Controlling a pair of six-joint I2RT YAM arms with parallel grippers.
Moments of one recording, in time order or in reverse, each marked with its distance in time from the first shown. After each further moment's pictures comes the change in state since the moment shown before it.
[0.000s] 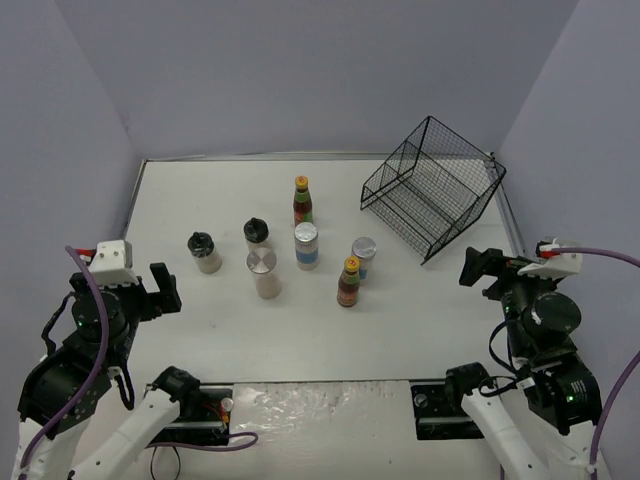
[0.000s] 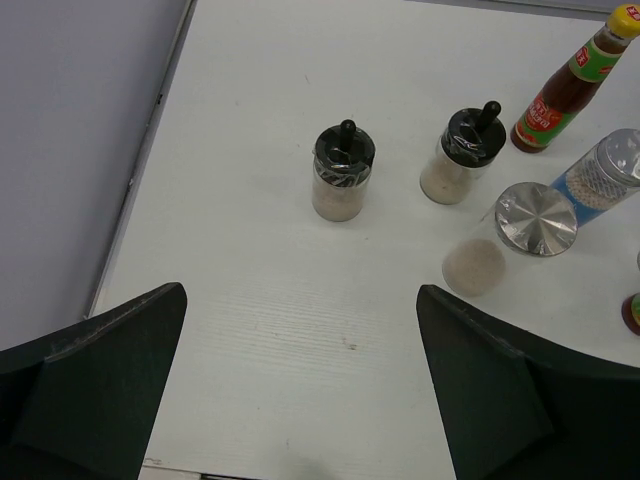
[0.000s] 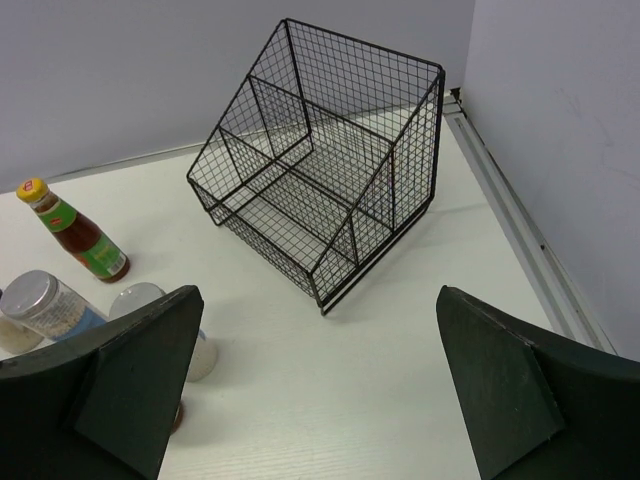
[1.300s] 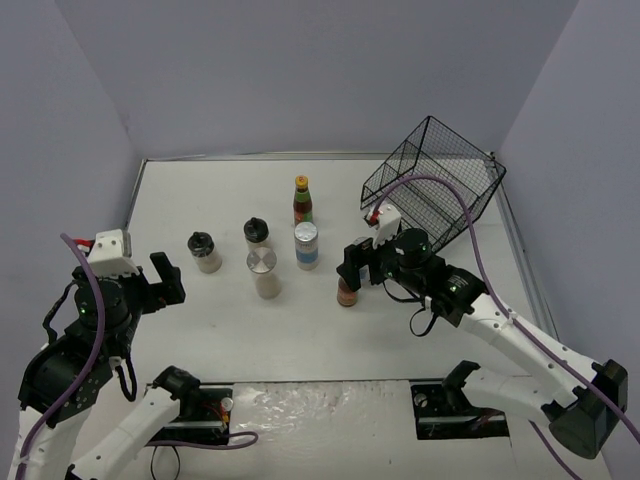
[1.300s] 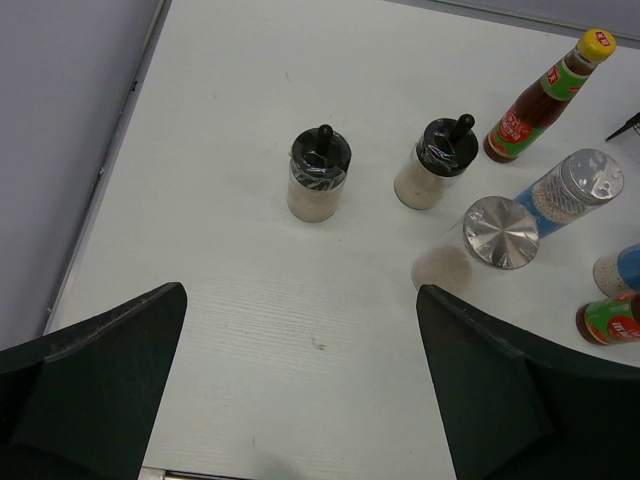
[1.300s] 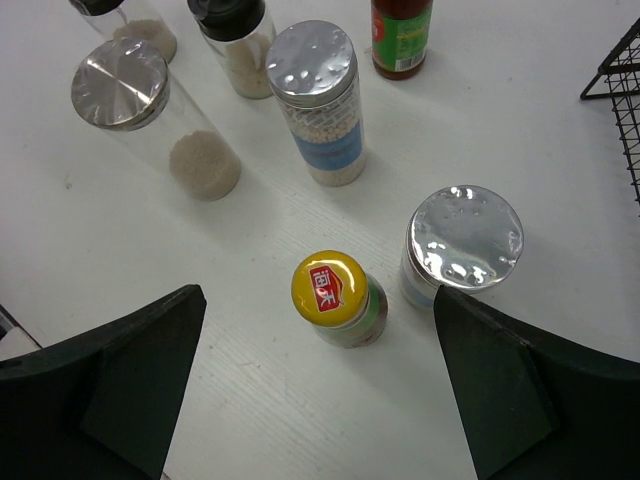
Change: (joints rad) left arm 0.000 0.068 0.051 -0.008 0.020 -0.085; right arm 0.473 0.623 -0.121 0.388 -0.332 -0.023
